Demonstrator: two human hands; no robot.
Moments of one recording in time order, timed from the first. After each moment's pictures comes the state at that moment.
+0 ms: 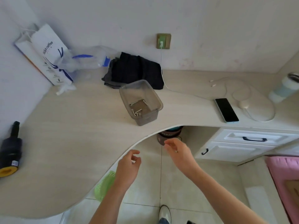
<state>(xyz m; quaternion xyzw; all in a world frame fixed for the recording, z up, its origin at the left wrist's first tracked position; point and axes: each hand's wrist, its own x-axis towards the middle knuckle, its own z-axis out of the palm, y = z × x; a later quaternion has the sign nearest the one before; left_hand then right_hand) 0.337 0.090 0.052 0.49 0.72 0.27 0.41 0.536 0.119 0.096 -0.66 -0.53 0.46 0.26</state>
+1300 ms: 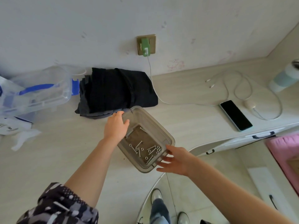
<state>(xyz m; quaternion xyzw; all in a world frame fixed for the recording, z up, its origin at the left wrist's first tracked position) 0.282 0.468 0.056 0.70 0.67 0.09 0.23 0.476 0.319 0.071 -0.61 0.08 0.72 0.32</state>
